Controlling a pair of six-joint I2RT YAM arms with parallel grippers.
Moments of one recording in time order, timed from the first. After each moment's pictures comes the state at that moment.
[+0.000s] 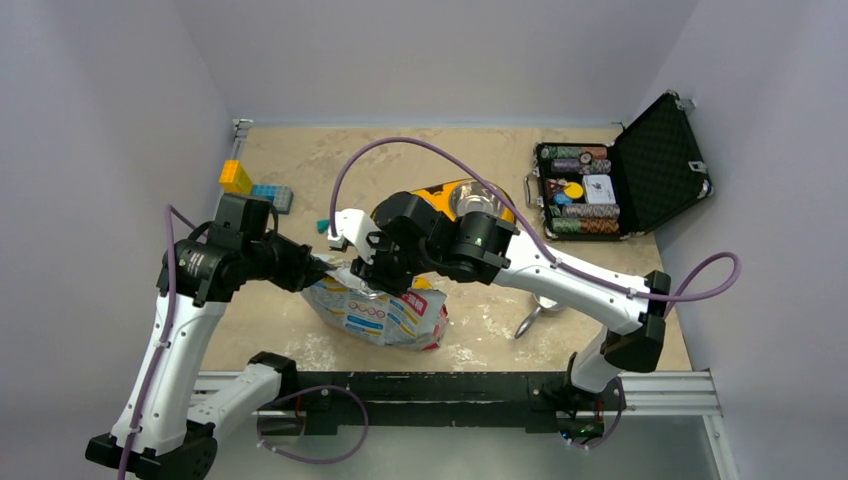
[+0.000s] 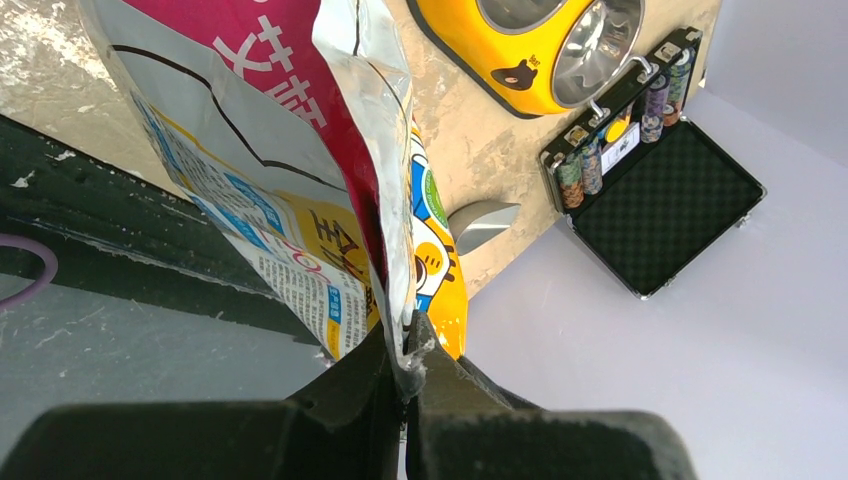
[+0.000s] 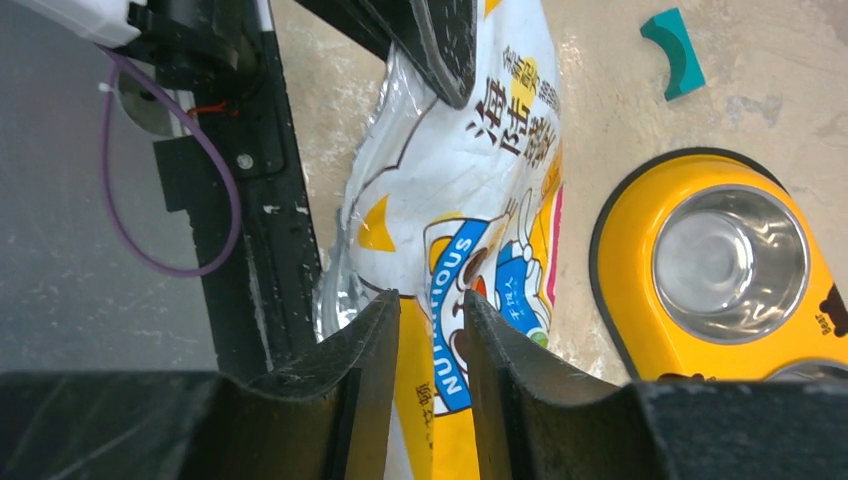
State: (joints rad) left arm -0.27 0.92 1.30 -1.35 0.23 -1.42; right arm 1.19 1.62 1.79 -0.86 -0.10 -0.13
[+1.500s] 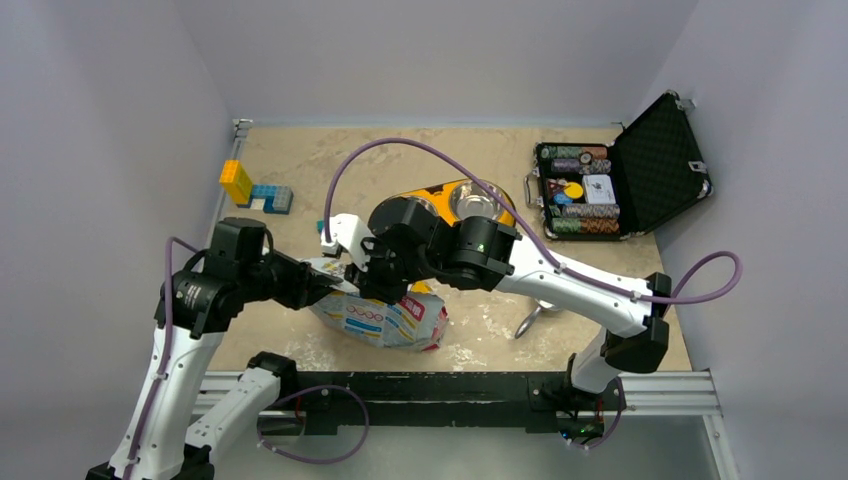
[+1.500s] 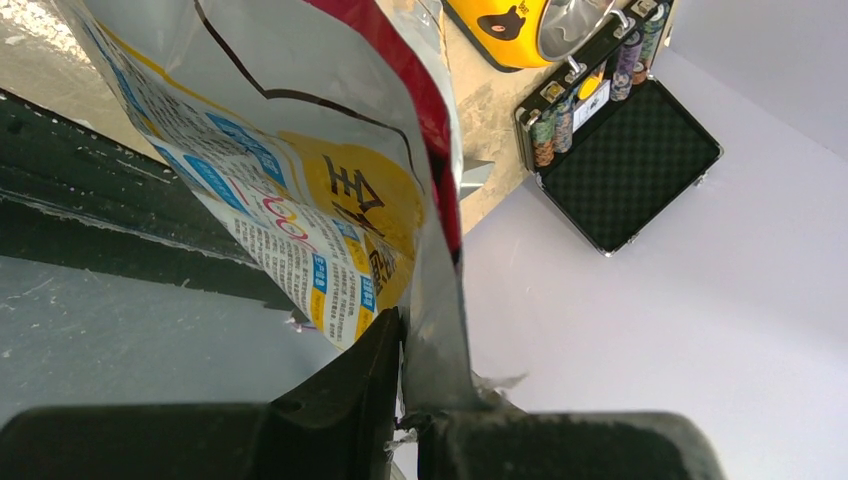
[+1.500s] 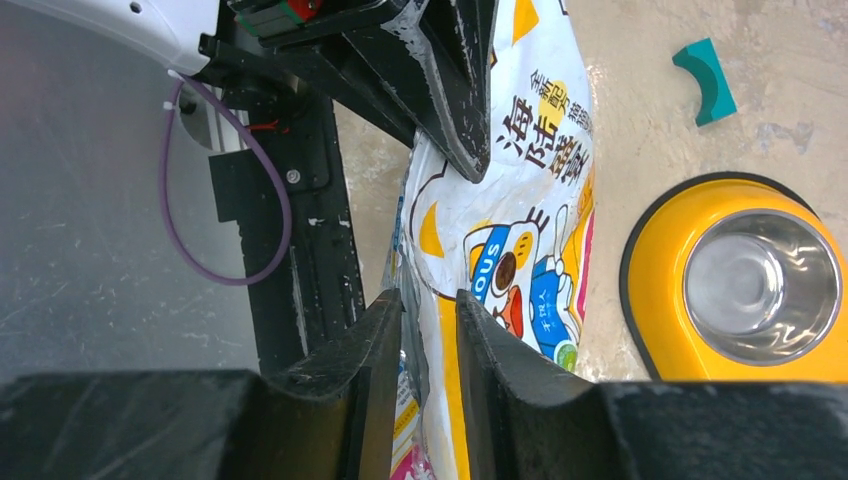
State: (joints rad) left arm -0.27 0.77 1.15 -1.28 0.33 -1.52; right arm 1.25 1.62 1.82 -0.88 -0.10 -0.09
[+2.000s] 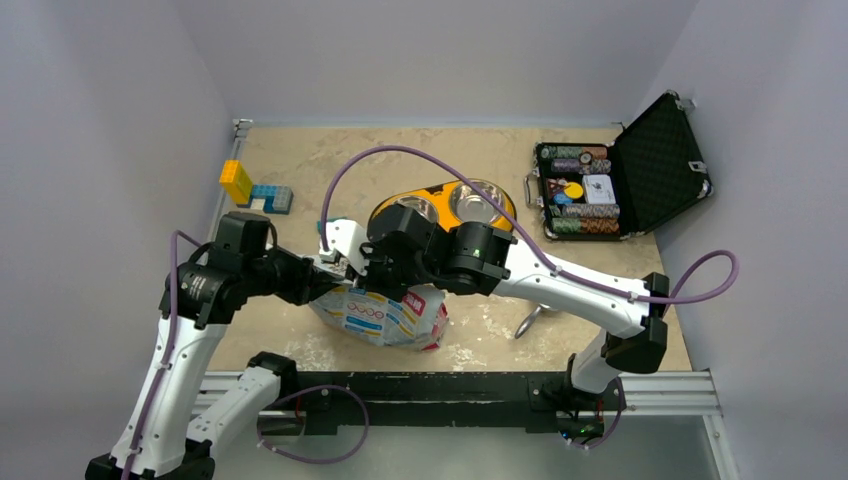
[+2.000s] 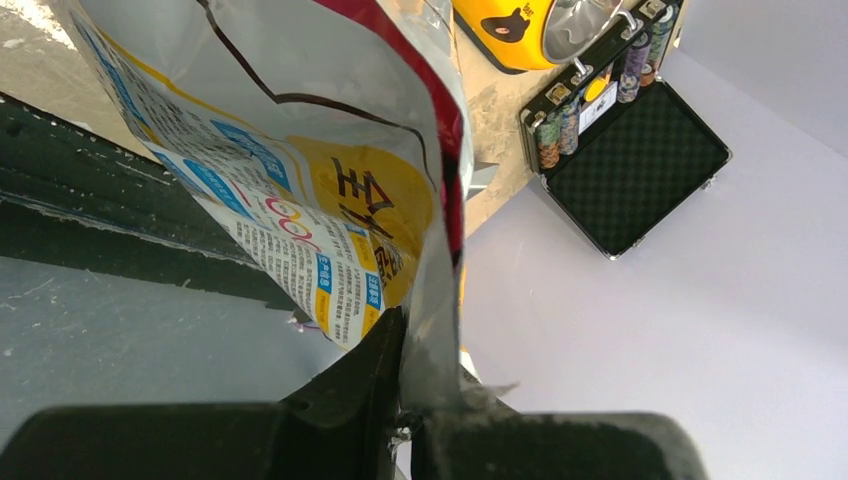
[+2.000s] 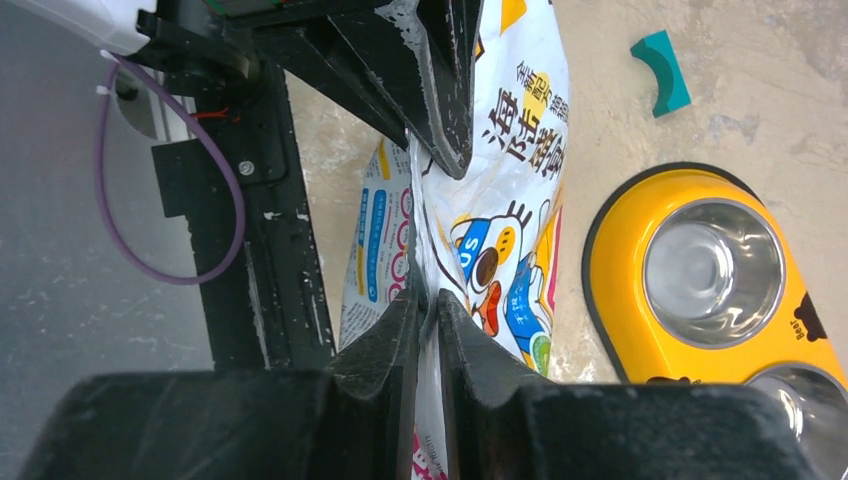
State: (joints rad) left arm -0.27 0.81 1.16 -1.27 0.34 -1.51; right arm 1.26 1.62 1.80 -0.86 -0.02 -0.13
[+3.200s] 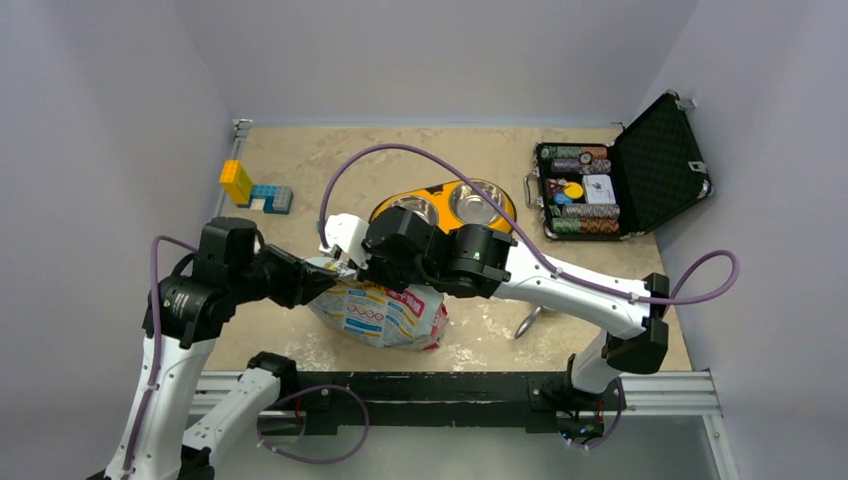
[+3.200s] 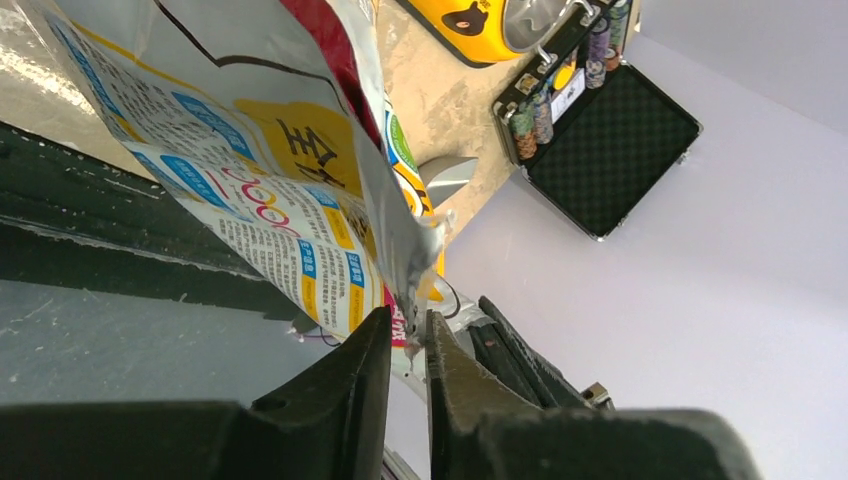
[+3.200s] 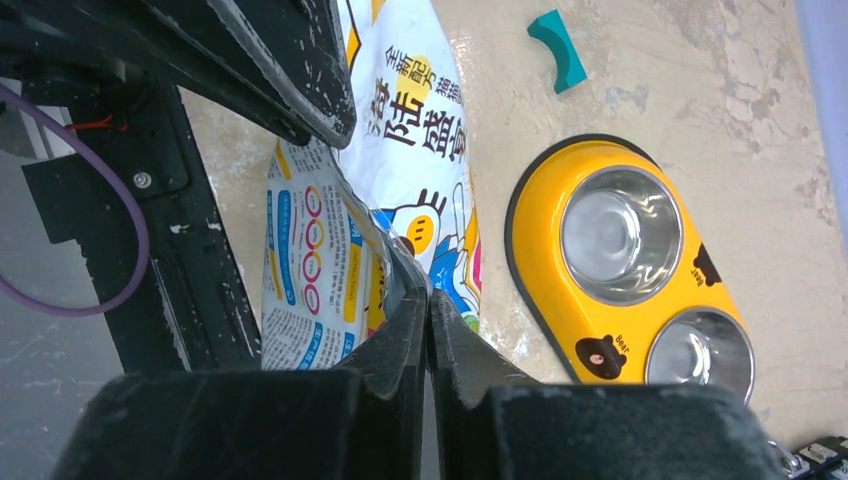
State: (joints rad) left arm -0.27 0.78 1.21 -1.29 0.32 -1.47; right arm 1.27 1.61 1.79 -0.84 0.19 -0.17
